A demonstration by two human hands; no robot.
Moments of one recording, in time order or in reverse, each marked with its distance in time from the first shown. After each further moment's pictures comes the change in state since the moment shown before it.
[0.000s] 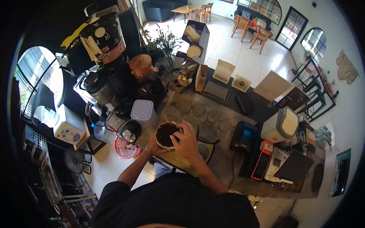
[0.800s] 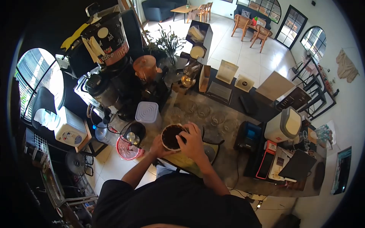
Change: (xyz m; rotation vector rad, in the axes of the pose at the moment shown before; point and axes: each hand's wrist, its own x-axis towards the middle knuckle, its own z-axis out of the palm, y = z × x) left_hand 0.001 0.002 -0.005 -0.055 0.014 -0.010; right_hand 0.008 -0.003 0.003 -0.038 0.019 0.037
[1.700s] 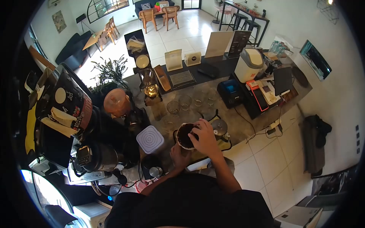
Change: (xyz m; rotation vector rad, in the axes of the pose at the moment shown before) left_hand 0.006 -0.009 -0.014 -0.422 -0.192 -0.084; right_hand -0.008 -0.082 0.053 -0.418 0.360 0.501
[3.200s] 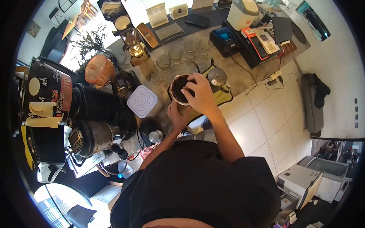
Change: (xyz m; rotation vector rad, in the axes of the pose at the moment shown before) left_hand -0.002 -0.019 0.004 -0.011 0.018 0.143; right_hand -0.013 -0.012 0.015 0.042 0.099 0.069
